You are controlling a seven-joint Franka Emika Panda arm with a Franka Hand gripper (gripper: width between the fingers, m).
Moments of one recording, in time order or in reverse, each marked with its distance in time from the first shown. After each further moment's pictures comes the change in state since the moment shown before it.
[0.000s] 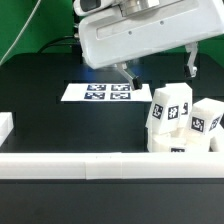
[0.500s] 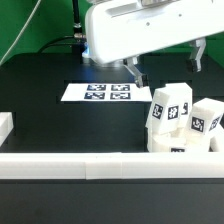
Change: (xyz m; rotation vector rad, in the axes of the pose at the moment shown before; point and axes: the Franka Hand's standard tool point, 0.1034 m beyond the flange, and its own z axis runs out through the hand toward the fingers) arm 0.005 -0.009 -0.004 -0.056 -0.052 -0.475
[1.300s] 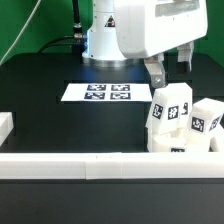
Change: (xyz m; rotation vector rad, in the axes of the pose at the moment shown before) arm 0.006 -0.003 0.000 -0.091 -0.042 -0.757
